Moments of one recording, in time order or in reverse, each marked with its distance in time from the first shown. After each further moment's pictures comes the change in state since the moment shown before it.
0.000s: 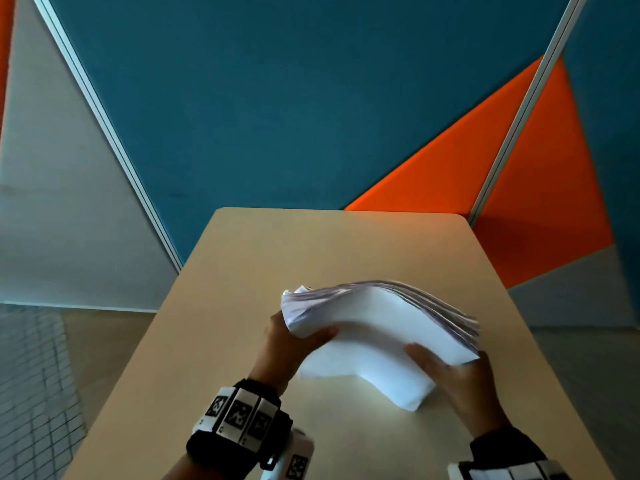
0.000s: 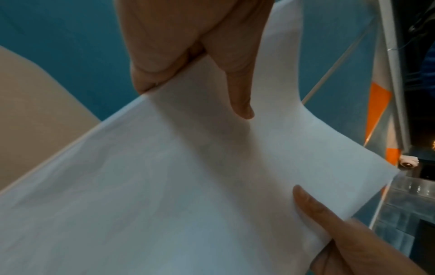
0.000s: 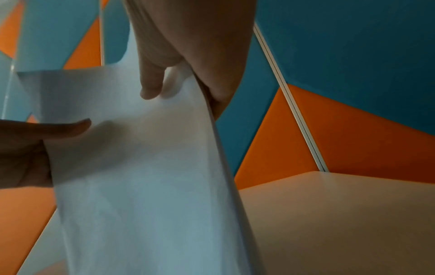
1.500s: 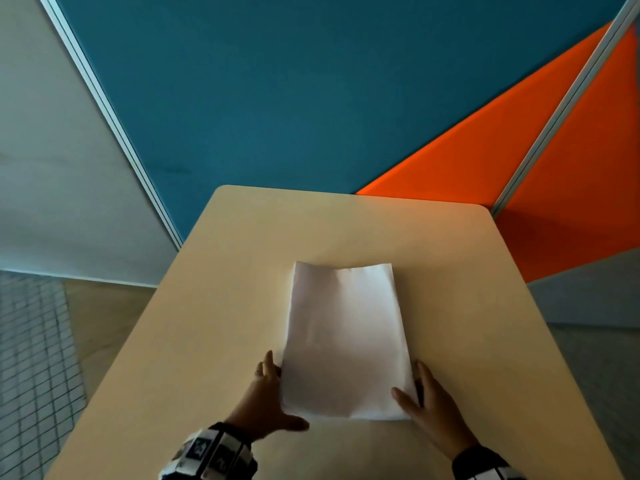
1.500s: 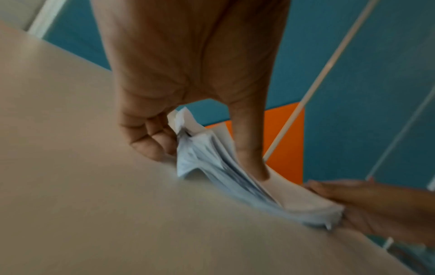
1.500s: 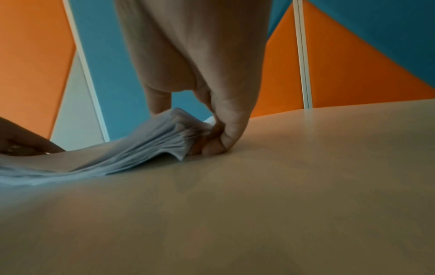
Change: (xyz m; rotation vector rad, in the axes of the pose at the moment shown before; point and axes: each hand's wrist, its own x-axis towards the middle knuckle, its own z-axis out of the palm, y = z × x) left_hand -0.015 -0.093 -0.045 0.726 -0.472 -0.598; right_hand -0.014 0.092 0.038 -0.406 -0.585 0.605
